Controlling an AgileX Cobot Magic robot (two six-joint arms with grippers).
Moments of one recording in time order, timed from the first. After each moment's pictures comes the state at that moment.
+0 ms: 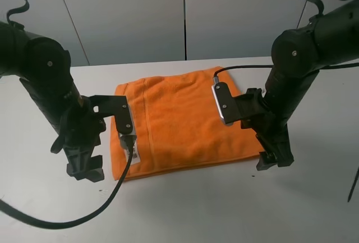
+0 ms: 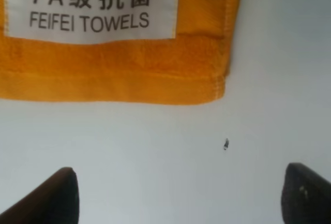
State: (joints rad) left arm -0.55 1.73 -0.88 -0.04 0.78 0.69; right arm 0.49 1.77 -0.86 0.04 0.68 -1.21
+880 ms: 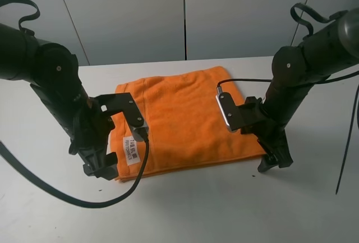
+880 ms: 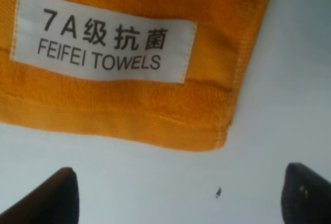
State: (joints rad) left arm -0.57 1.76 -0.88 -0.08 0.70 0.58; right arm 0.41 1.91 -0.86 0.10 0.57 -1.42
